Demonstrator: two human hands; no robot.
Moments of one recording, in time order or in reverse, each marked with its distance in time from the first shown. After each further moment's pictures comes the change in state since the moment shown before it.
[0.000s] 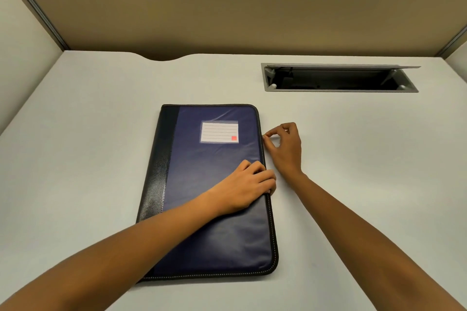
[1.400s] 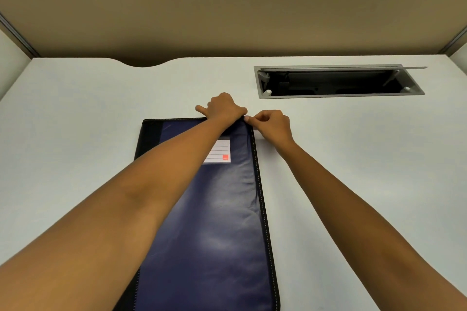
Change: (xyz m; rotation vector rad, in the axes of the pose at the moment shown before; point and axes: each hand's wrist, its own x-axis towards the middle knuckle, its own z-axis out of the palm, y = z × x) left_hand 0.140 -0.151 -0.039 -0.272 -0.039 -1.263; right_hand 0.095 -0.027 0.013 0.166 -0.276 0.285
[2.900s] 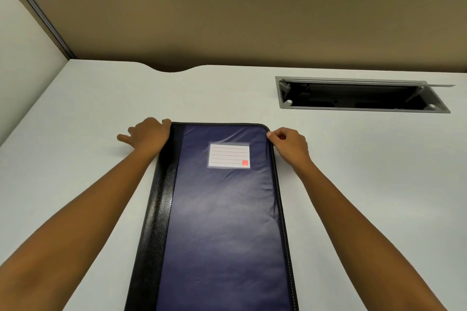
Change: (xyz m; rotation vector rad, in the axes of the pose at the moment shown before) left_hand -0.009 -0.181 -0.073 0.073 0.248 -0.361; right_hand -0.018 0.003 0.011 -0.169 -0.027 0.046
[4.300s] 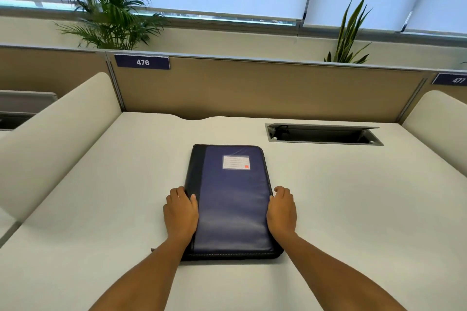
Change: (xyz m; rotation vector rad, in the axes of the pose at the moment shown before) left_hand -0.198 -0.123 0.025 -0.259 0.242 0.332; right_hand -0.208 0.026 0.028 -0.104 0.330 -0.027
